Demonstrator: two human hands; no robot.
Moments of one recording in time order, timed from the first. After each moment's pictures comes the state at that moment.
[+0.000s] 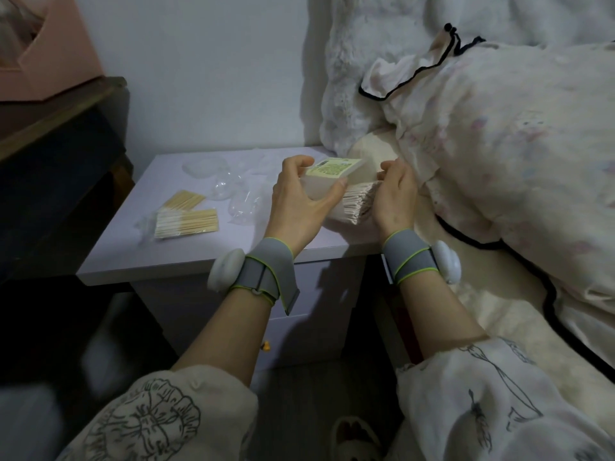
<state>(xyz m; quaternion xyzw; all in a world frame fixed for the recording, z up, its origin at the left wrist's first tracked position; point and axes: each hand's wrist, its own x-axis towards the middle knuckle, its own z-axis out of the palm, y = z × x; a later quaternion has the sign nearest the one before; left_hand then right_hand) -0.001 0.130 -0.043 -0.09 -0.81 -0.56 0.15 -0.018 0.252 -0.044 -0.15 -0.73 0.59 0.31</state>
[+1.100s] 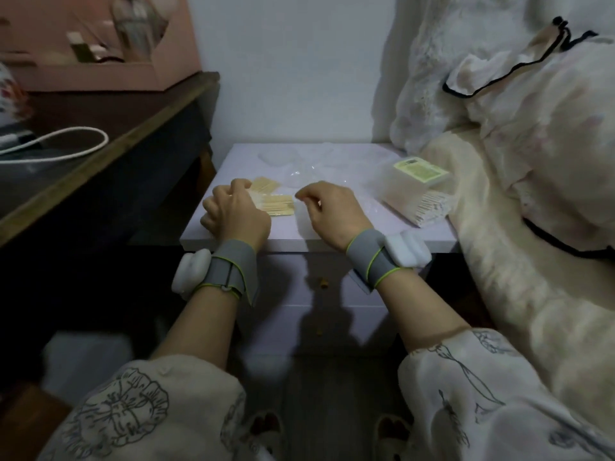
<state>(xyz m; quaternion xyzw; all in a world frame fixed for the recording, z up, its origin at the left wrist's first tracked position) 0.016 -0.018 -0.057 0.22 -0.92 -0.28 0.16 -0.007 0.113 -0.058 0.24 -0.91 0.29 0.15</state>
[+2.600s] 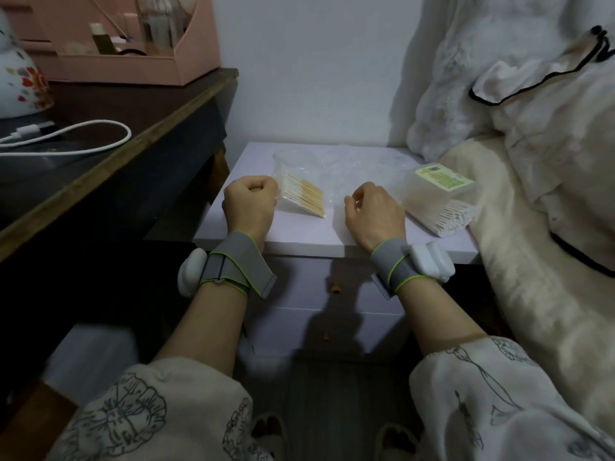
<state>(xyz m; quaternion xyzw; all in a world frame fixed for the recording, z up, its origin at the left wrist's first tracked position) 0.010 -0.024 -0.050 0.16 -0.73 -0.62 0.25 -0.019 0.130 -0.067 0.03 -0.95 0.26 0.16</state>
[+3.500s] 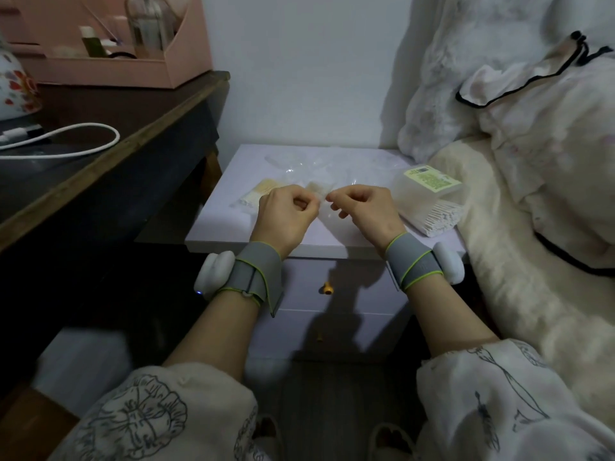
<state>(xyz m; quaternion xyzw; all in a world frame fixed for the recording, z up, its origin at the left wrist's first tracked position) 0.017 0.010 -0.051 -0.01 -0.87 -0.45 0.22 -0.006 0.140 -0.047 0.07 -0.80 0.60 0.05</state>
